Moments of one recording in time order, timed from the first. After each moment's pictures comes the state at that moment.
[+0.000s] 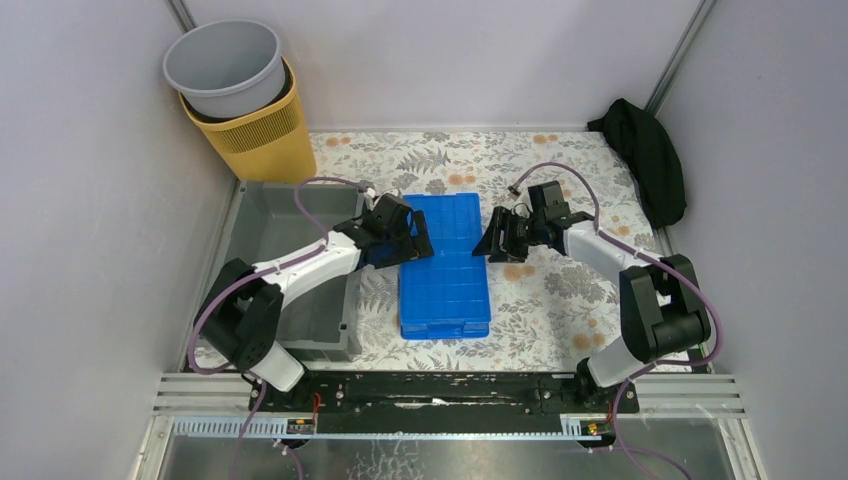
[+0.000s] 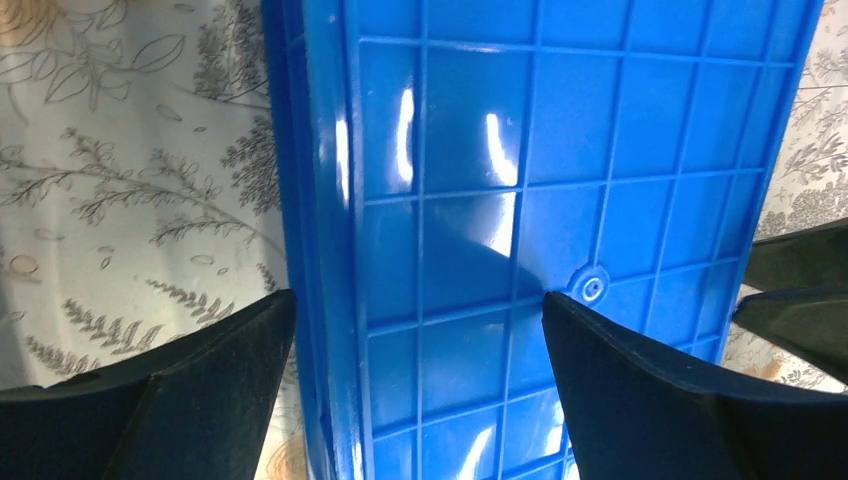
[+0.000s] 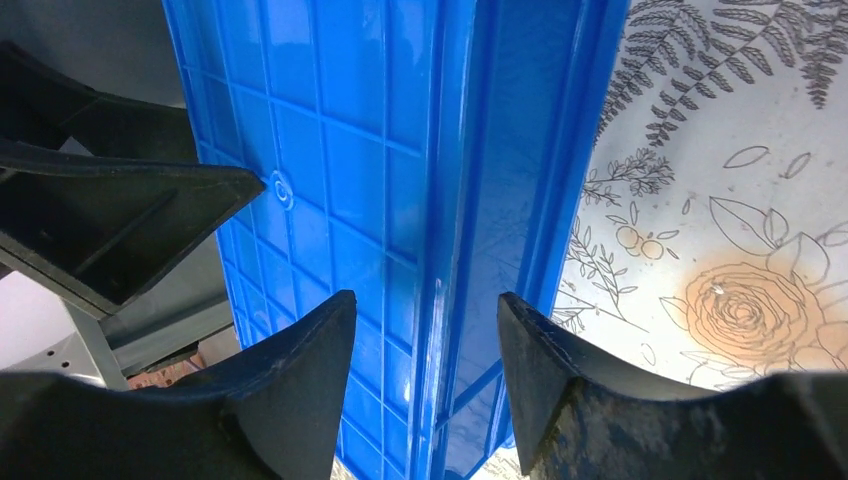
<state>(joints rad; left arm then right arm) -0.61 1.56 0.99 -0.35 -0.04 -0.77 0.30 1.55 0.92 -0.32 -0.58 0.53</state>
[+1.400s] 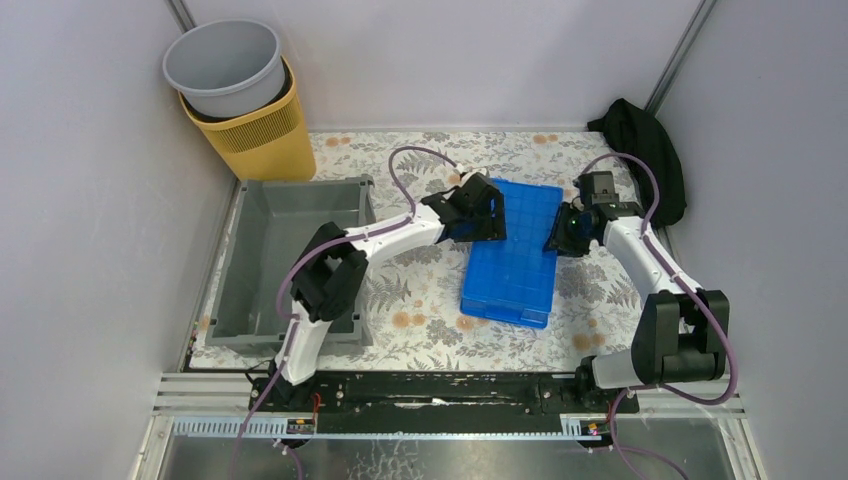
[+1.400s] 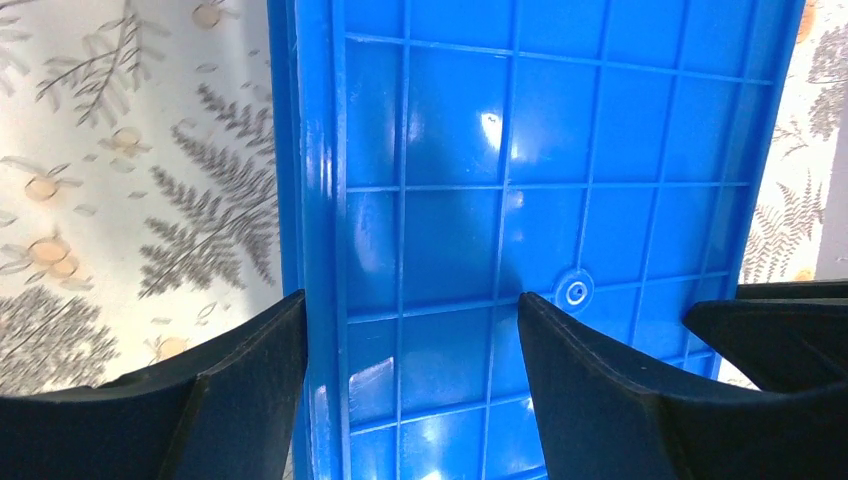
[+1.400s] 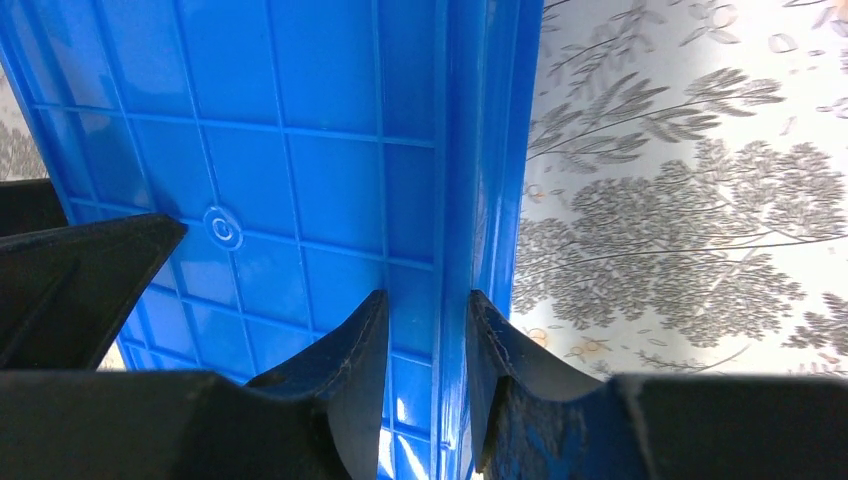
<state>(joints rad) -0.82 2.08 1.64 -0.40 -0.04 -0.79 0.08 1.41 1.00 -0.69 -0.16 0.37</state>
